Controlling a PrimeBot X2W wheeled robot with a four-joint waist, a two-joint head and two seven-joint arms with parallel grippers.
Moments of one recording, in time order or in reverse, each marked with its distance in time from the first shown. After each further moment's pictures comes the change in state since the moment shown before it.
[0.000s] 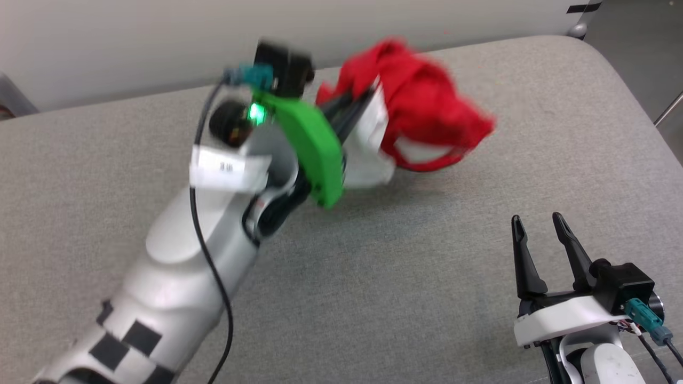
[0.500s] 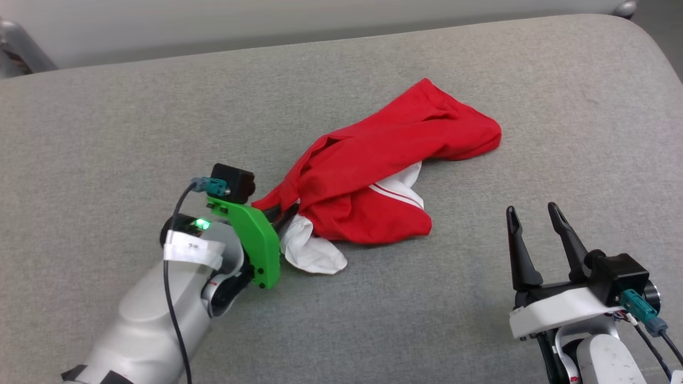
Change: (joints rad) left arm 0.203 0.115 -0.105 0.236 -0.063 -0.002 -0.081; right arm -0.028 0.000 0.012 0.002 -0.015 0.000 0.000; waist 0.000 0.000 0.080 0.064
